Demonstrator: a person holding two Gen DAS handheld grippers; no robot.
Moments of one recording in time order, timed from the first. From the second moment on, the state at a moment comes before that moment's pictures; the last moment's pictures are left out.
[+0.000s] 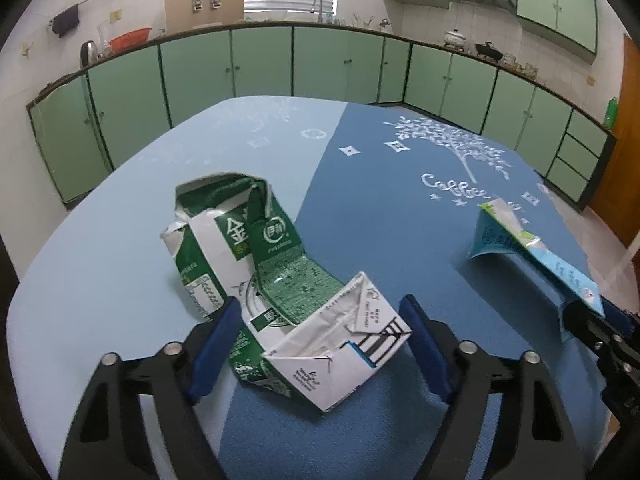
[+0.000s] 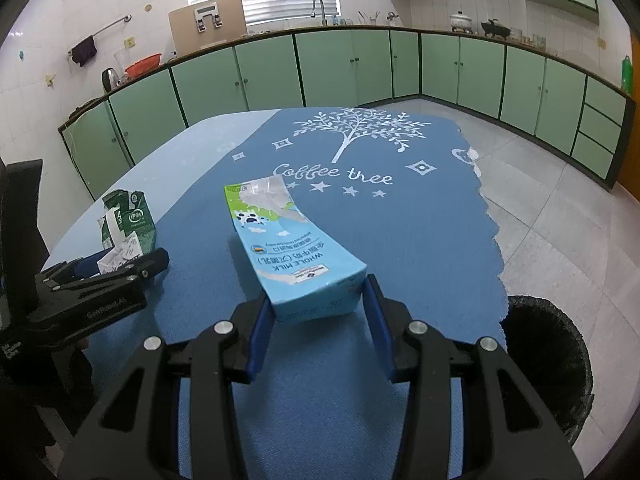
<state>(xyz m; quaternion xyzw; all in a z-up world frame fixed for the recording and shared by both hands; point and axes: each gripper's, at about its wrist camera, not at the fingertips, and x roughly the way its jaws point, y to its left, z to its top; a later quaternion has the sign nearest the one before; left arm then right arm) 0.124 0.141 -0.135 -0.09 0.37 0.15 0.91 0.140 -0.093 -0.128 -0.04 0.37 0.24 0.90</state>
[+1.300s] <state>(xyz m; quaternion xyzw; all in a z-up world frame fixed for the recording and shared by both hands) 0.104 0.112 -0.120 -0.09 0.39 0.09 0.91 0.118 -0.108 -0.106 -0.04 0.33 0.23 0.92</state>
